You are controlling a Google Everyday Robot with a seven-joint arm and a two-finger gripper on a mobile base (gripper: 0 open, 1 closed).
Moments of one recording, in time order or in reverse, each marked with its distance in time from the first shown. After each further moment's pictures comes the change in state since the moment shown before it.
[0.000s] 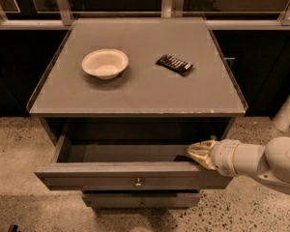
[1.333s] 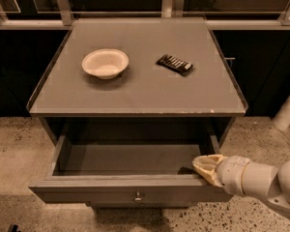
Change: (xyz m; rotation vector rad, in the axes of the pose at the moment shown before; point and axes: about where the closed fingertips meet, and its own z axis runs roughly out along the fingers) arm 0.018 0.031 -0.029 0.054 -0.007 0.075
